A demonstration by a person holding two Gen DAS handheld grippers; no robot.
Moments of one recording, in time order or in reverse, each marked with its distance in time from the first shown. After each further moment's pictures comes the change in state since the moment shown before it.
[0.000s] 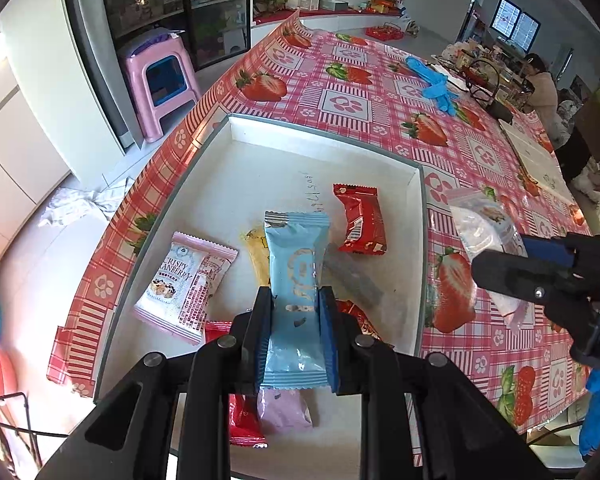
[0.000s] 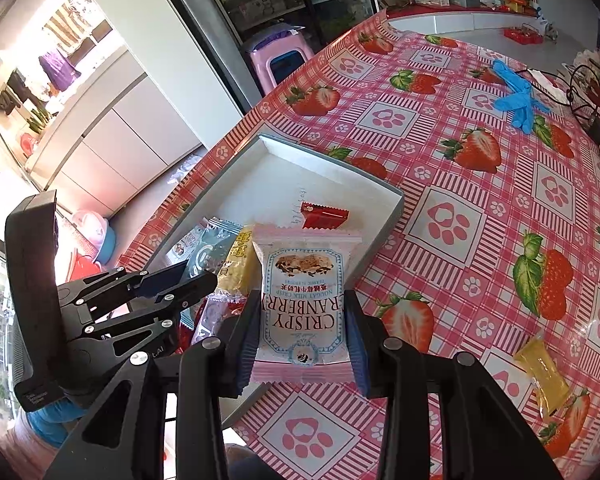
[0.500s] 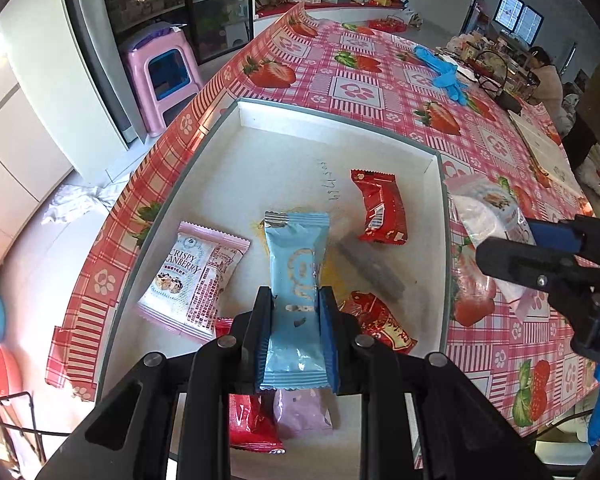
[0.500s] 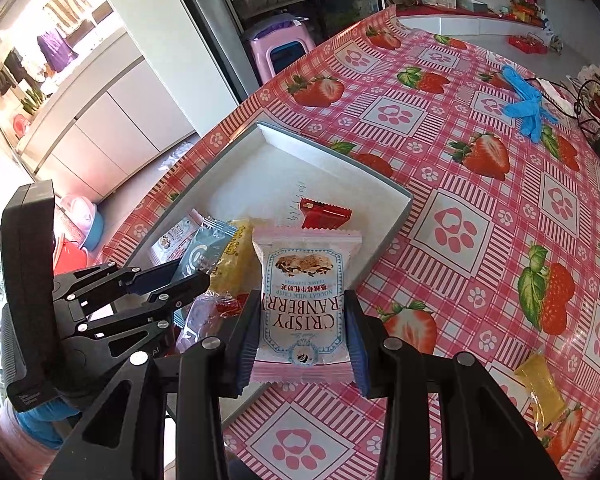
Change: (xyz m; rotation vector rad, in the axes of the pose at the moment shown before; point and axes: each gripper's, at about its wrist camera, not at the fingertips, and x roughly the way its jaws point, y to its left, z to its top) left arm 0.013 0.008 -0.004 0.012 0.020 0.022; right arm 0.017 0.008 0.004 -0.055 0.017 -0.057
